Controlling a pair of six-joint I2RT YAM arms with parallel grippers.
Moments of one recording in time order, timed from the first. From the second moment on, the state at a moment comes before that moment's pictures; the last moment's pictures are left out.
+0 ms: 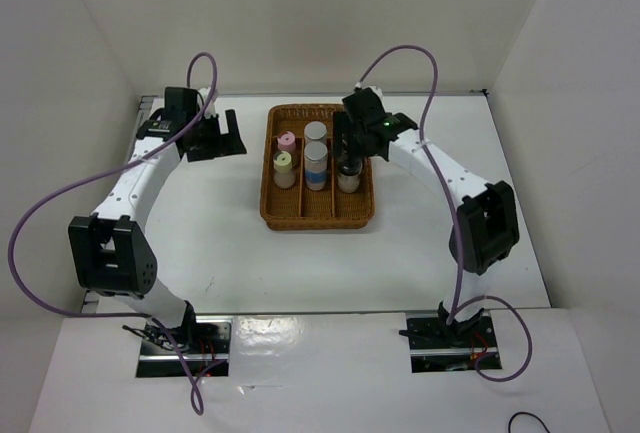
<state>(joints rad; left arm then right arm) -0.05 1.58 1.41 -0.67 0.22 -0.23 0.52 1.80 1.60 -0.65 0.29 0.42</state>
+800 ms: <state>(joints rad) -0.05 1.23 1.40 -0.69 0.24 -0.19 0.45 1.18 1.27 -0.56 0.35 0.41</state>
